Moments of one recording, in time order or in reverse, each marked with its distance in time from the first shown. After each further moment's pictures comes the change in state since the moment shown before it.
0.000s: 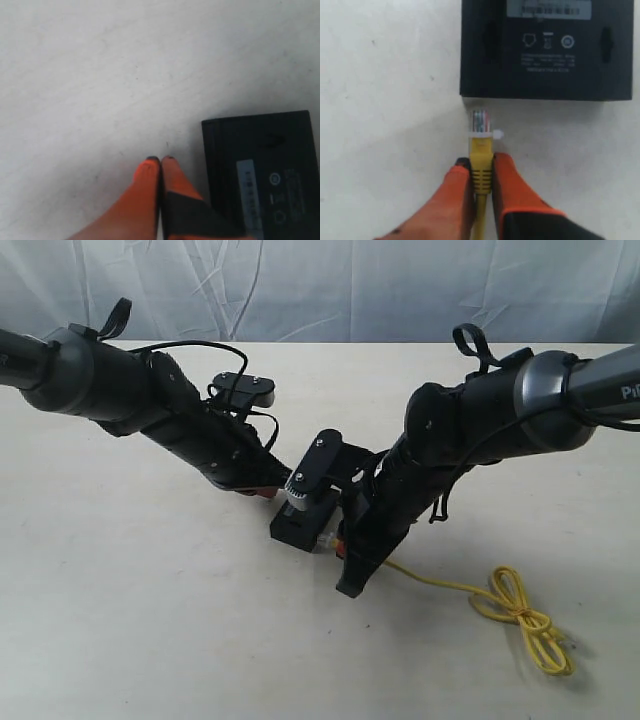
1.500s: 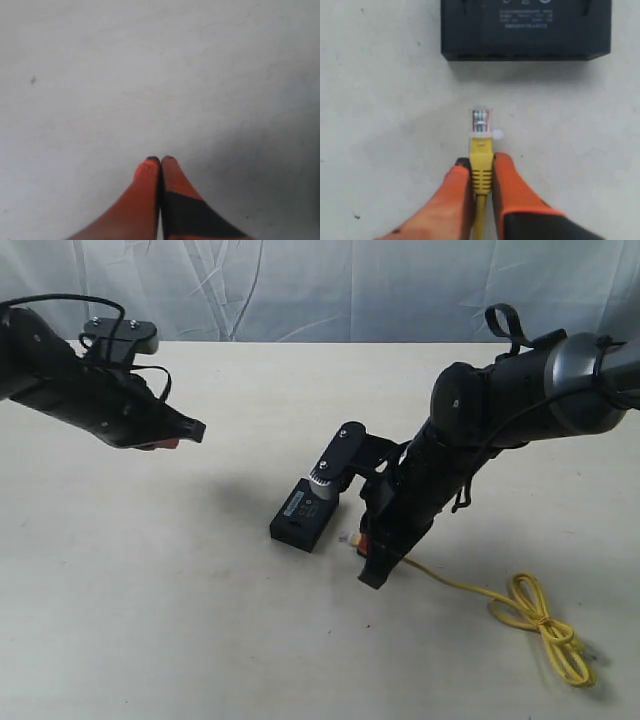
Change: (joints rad) left arm 0.216 -0.214 0.142 0.161 -0.070 -0.103; right arm -0.066 -0.026 0.000 0.003 0.095 -0.018
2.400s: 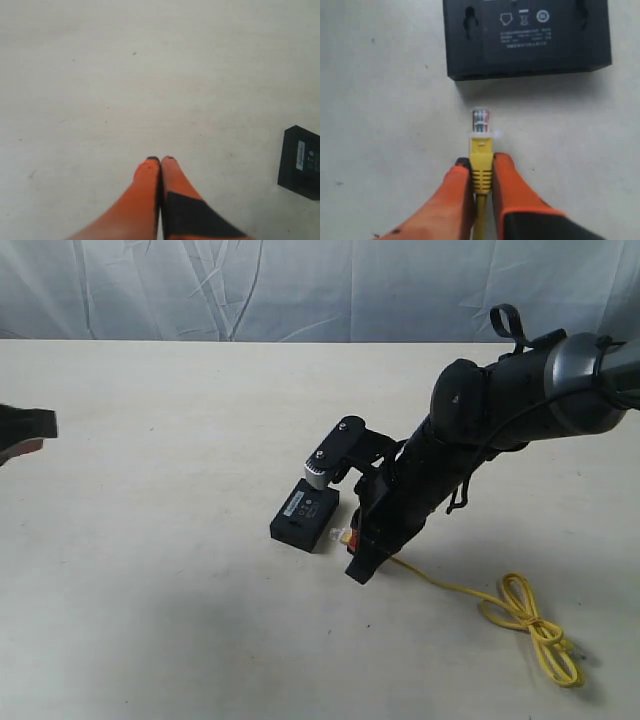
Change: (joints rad) left arm 0.193 -0.682 0.403 0.006 0.066 -0.174; right arm 0.000 0.000 0.001 0.094 -0.007 -0.002
